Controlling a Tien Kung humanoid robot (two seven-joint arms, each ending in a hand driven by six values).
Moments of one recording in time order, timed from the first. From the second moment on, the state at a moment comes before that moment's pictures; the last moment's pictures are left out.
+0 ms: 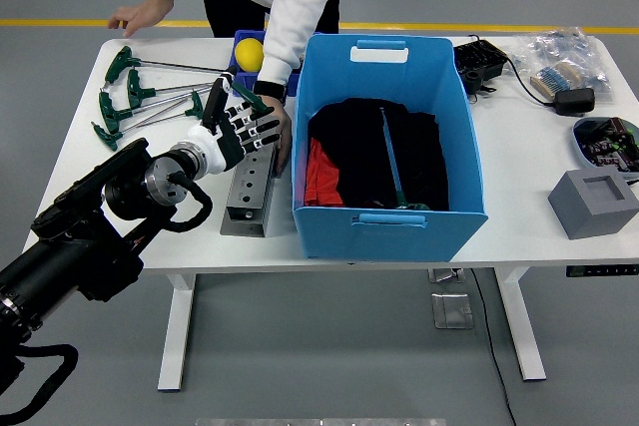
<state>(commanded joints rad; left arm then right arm) -0.74 0.11 -0.85 -0.91 0.18 0.32 0.21 0.07 -0.16 0.59 0.18 -0.56 -0.20 -0.07</state>
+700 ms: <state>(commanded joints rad) -0.73 0.14 -0.89 -1.05 0.19 0.35 0.23 0.06 -0.16 0.60 0.18 -0.57 -0.20 -0.07</state>
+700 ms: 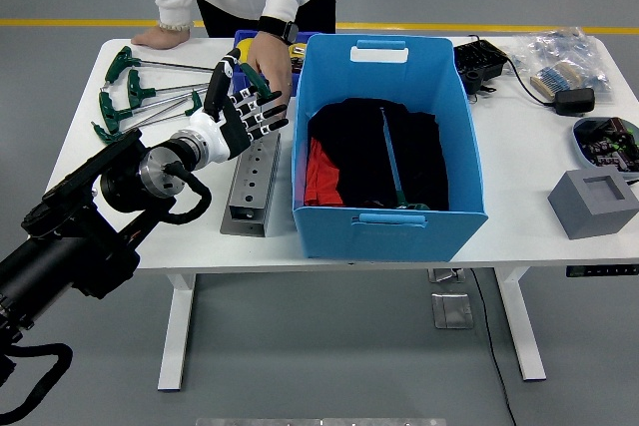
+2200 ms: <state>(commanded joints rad) -1.01 0.00 -0.29 -0.88 0.66 0.14 0.22 0.08 -0.18 0.60 0.18 -0.60 -0.20 -0.08</state>
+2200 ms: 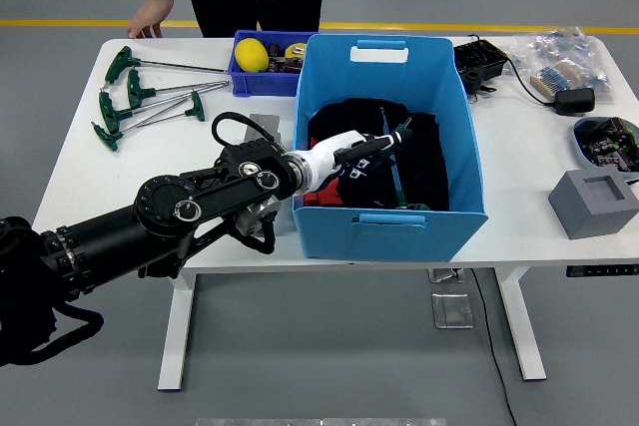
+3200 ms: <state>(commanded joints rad) -1.05 0.00 -0.39 -0.87 1.75 0.06 0.10 0.08 -0.18 0.60 0.18 -0.61 -0.21 -0.08</state>
